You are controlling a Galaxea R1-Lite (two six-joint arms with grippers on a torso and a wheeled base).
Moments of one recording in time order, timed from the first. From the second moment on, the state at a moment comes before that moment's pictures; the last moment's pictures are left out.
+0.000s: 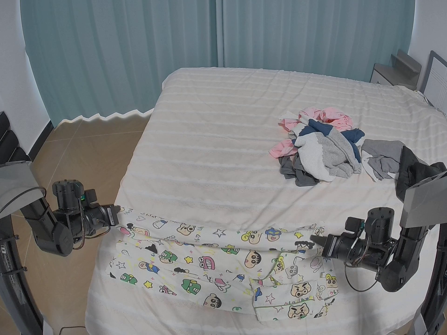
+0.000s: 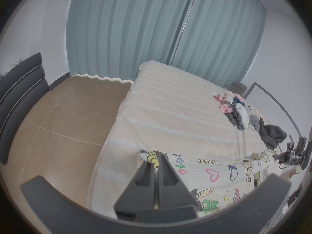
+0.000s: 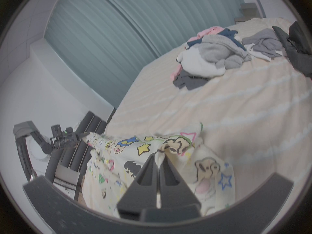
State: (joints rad) left arm 0.08 2.16 -0.62 -1.06 -0.26 -0.16; right arm 0.30 2.20 -0.25 -1.51 0.23 0.46
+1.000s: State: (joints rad) left arm 0.09 2.22 -0.30 -1.25 -0.34 -0.02; right arm 0.29 2.33 -0.08 -1.54 0.25 0.38
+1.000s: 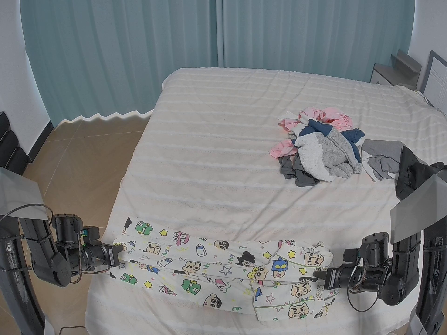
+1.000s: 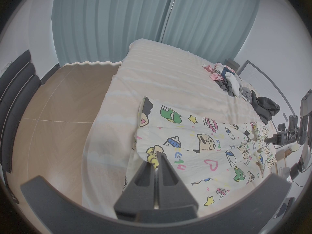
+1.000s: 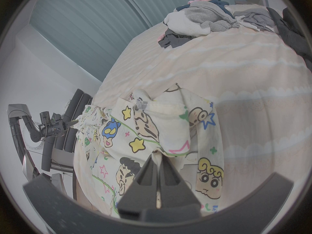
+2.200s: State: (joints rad) left arm 0.25 2.24 -0.28 -1.47 -0.45 -0.45; right arm 0.24 2.12 -0.04 -1.53 0.20 0.39
